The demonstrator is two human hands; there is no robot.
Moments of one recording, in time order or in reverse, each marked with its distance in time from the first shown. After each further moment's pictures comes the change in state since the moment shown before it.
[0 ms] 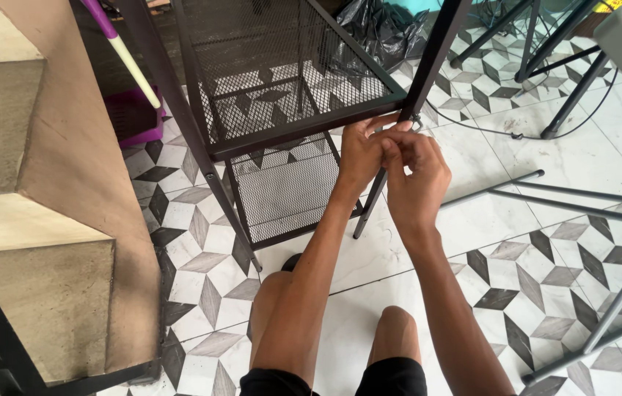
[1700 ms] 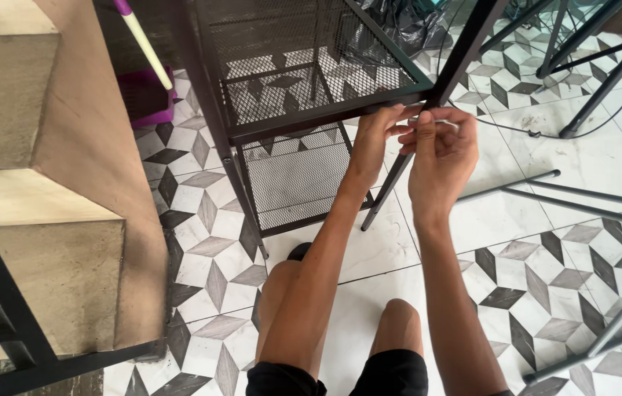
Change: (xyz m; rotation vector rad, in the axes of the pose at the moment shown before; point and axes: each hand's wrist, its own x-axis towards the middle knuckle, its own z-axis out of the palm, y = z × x) left_hand 0.010 -0.031 -0.027 -0.085 -0.007 -0.028; right_hand 0.009 0.004 0.009 0.469 0.055 0.225
